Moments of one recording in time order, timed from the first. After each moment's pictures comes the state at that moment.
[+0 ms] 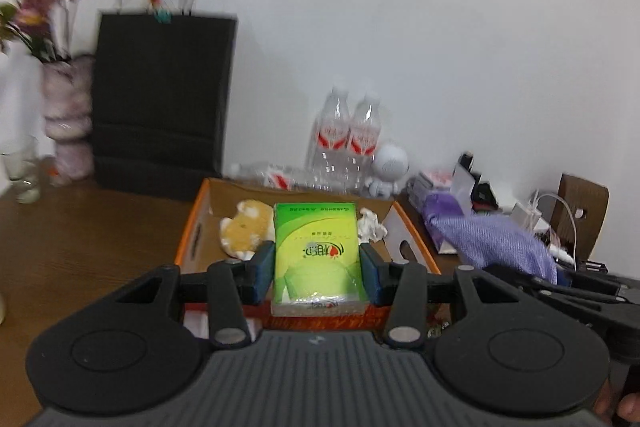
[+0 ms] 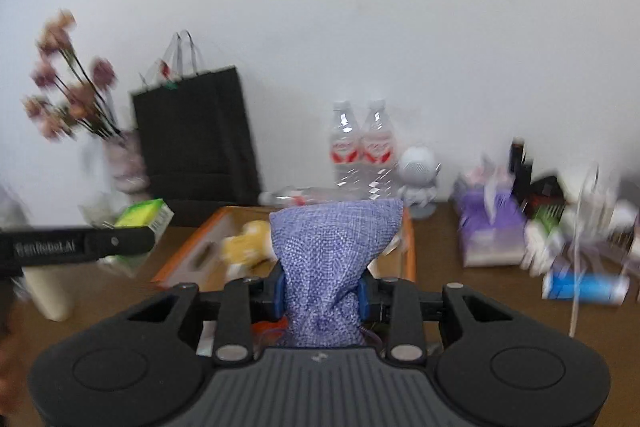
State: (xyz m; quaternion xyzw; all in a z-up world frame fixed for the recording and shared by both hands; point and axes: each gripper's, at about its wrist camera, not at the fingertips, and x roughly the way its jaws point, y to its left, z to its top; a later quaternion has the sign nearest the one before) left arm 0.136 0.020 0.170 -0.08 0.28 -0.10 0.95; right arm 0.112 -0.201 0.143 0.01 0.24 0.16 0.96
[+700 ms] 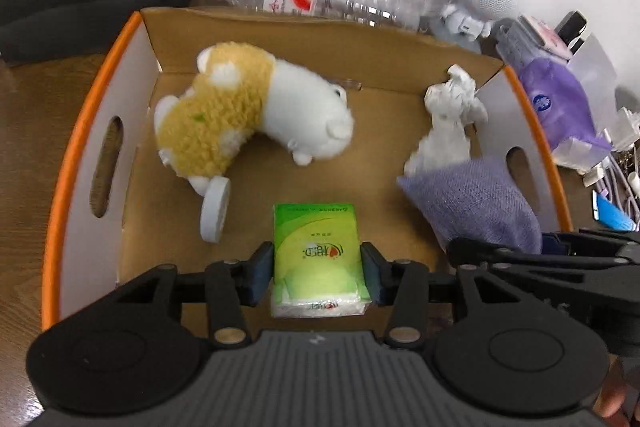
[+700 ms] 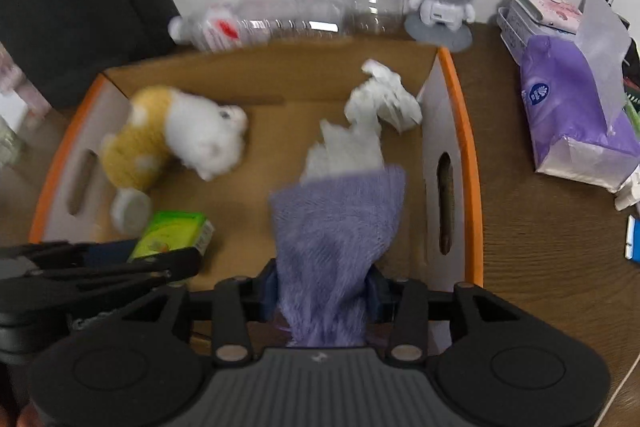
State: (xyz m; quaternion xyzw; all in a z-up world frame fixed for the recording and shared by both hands) left arm 0.341 -0.013 0.040 -0.06 0.55 -0.08 0.83; right arm 0.338 -0.144 0.035 -0.01 0.56 0.11 0.82
